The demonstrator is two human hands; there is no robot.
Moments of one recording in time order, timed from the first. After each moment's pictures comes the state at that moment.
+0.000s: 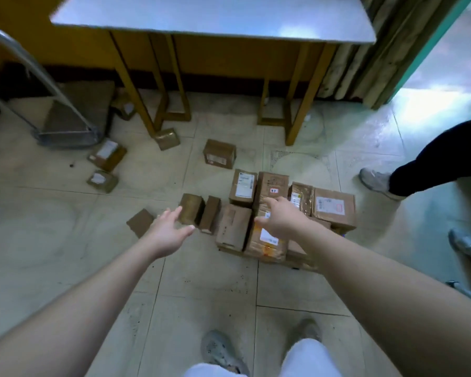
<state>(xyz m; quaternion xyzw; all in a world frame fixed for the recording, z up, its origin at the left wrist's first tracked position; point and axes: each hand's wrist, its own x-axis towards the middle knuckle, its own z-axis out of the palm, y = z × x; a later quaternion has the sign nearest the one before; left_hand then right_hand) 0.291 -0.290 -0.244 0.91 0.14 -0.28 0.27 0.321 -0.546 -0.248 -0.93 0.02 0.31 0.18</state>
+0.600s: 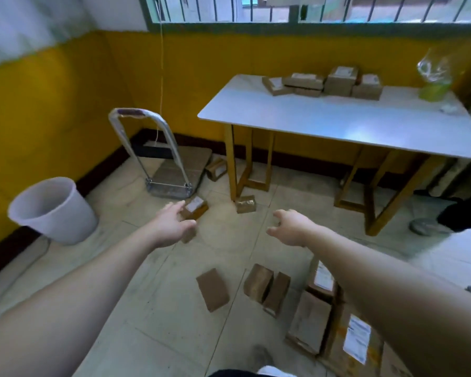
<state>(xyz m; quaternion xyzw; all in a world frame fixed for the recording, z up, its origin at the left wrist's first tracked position) 0.376 -0.052 -0.109 0.92 0.25 -0.11 0.29 0.464 -0.324 -0.144 -0.94 -0.14 0.25 0.21</state>
